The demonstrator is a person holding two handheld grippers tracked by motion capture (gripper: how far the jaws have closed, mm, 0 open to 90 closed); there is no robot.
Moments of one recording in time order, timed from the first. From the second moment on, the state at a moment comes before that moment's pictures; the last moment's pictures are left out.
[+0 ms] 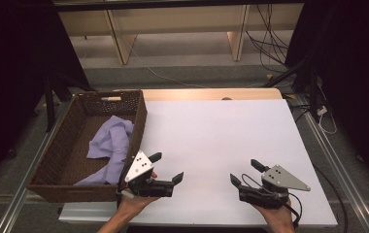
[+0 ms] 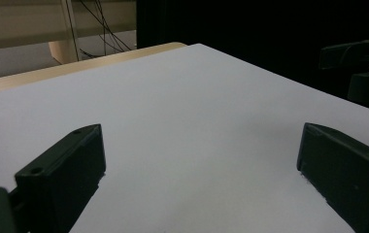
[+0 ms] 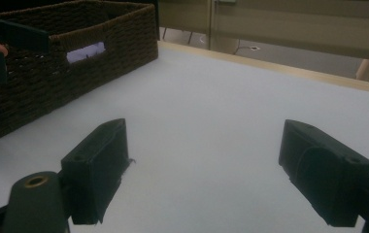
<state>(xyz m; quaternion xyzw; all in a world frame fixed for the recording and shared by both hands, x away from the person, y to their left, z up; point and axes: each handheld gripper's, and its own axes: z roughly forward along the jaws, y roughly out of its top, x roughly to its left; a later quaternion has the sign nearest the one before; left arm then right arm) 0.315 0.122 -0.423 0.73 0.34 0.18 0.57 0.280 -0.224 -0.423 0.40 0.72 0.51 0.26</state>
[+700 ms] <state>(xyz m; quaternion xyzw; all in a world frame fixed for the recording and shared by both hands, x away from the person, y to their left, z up) 0.327 0.128 -0.394 0.75 0.35 0.17 0.54 0.281 -0.225 -0.423 0.40 0.71 0.51 0.26</state>
